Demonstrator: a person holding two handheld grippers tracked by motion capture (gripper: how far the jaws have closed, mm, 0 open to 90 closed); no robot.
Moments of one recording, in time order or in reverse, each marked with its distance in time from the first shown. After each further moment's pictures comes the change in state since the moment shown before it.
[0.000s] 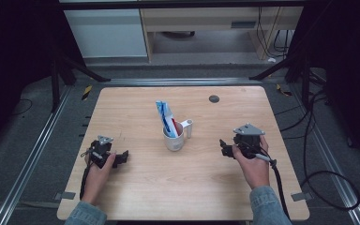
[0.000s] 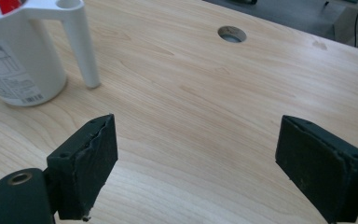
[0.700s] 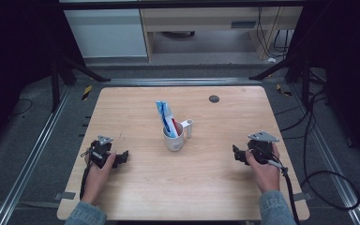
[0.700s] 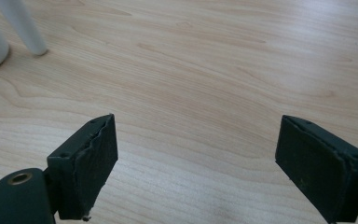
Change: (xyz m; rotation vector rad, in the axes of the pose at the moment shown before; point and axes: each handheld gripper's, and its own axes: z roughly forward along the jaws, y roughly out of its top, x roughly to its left) left arm 0.000 0.000 0.000 0.000 0.000 0.000; right arm -0.034 -0.041 0.004 0.051 -0.038 0.109
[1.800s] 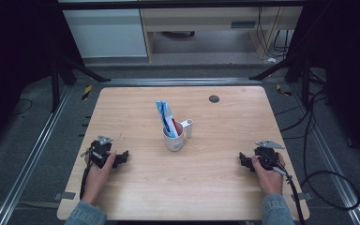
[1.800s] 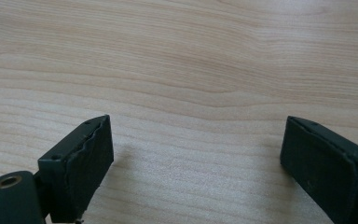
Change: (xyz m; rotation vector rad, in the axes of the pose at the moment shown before) left arm 0.000 0.000 0.000 0.000 0.000 0.000; right arm -0.027 -0.042 0.023 0.077 -0.034 0.110
